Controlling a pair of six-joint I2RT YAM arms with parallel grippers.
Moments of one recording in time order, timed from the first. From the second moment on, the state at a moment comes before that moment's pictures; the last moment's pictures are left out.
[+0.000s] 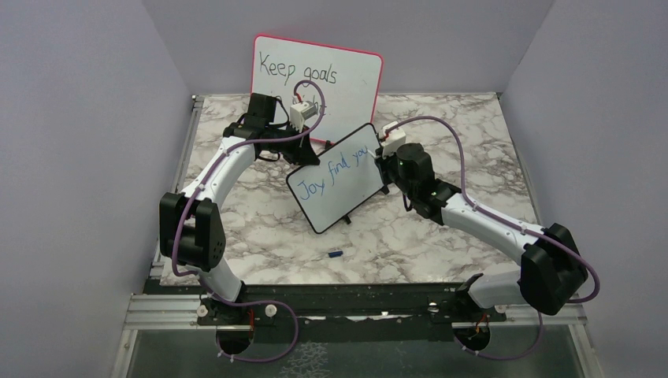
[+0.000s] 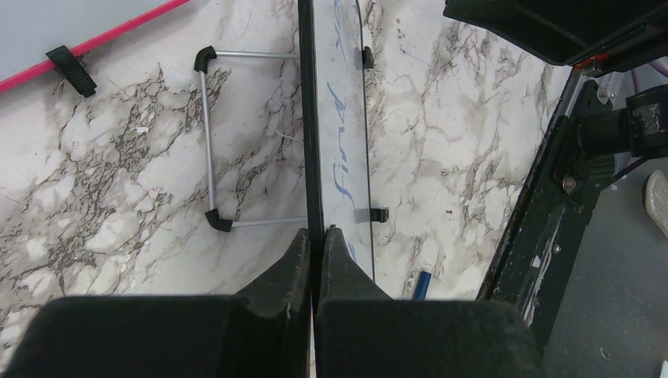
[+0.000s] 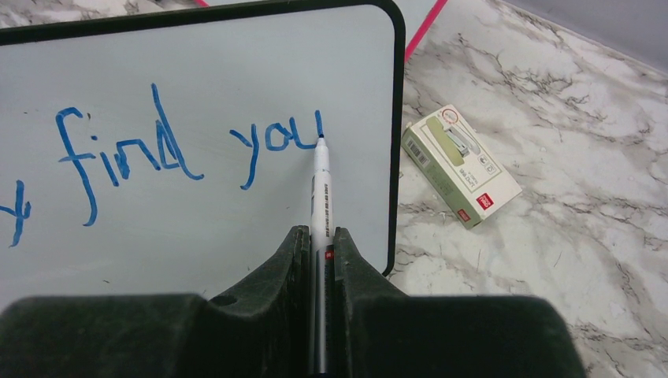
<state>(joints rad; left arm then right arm) -0.25 1.66 1.41 -0.60 0.83 0.21 0.66 1.35 0.87 0.14 0.24 -0.04</state>
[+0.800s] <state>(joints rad) -0.25 1.66 1.41 -0.60 0.82 0.21 0.65 1.35 0.86 0.14 0.28 -0.04</state>
